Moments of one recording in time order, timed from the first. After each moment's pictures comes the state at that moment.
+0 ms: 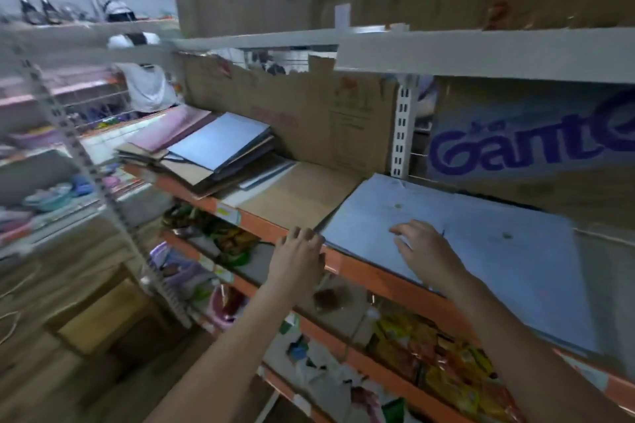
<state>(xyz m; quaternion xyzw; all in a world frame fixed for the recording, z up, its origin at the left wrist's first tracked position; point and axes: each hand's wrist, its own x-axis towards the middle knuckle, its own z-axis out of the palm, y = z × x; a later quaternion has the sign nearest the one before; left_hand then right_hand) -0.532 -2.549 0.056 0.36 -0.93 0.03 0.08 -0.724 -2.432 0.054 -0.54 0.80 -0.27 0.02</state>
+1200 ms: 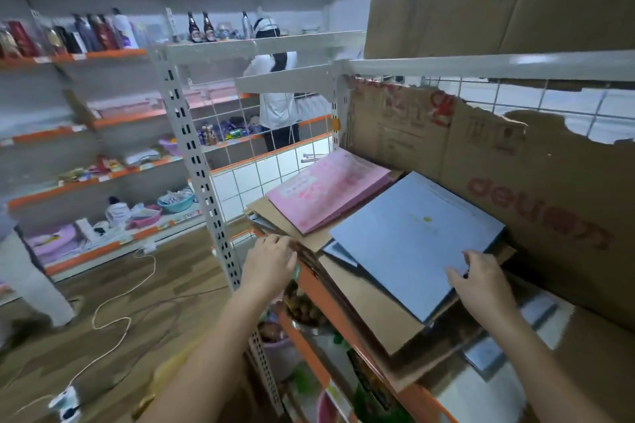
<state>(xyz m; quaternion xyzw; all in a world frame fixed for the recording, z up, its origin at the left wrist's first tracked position) -0.331 -3.106 0.066 0.58 -0.81 0.00 0.13 -0.621 -2.980 0.054 -0.45 0.81 -0.35 0.14</state>
